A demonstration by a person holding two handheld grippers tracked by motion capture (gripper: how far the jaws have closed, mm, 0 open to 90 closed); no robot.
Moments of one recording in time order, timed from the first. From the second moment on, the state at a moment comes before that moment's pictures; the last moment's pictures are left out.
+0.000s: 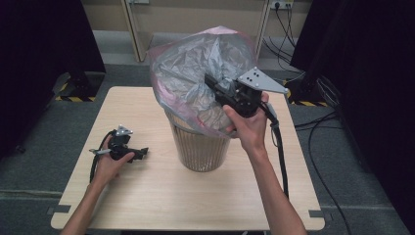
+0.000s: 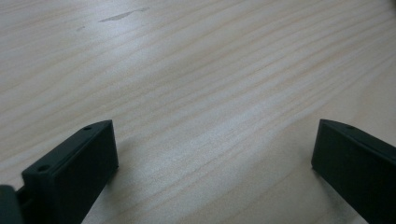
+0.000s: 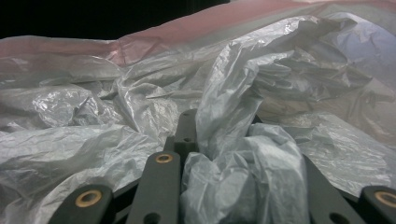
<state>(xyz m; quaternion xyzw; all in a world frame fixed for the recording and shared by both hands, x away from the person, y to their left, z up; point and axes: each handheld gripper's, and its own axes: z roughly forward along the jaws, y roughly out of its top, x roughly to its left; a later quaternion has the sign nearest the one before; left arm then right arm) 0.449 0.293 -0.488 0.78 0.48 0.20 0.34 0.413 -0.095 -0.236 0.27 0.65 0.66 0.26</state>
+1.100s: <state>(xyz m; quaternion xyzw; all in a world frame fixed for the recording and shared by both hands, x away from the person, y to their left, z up) 0.449 0.293 -0.488 0.78 0.48 0.20 0.34 0.442 -0.176 -0.190 0.35 0.63 0.63 0.28</state>
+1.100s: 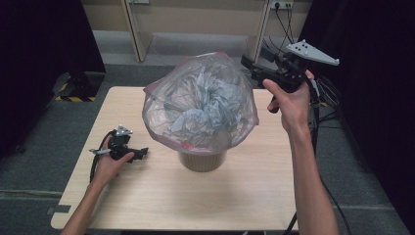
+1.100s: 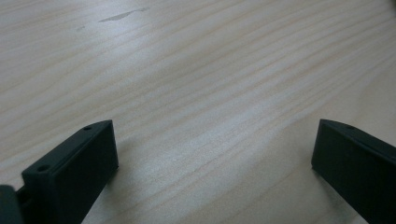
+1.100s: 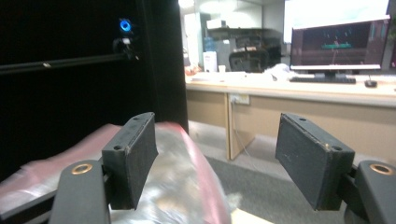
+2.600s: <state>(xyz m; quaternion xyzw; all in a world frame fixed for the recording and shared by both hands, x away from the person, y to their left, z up) 0.412 0.305 -0.332 0.59 0.36 0.23 0.68 0.496 -0.152 -0.234 0.36 0.70 0.54 0.29</state>
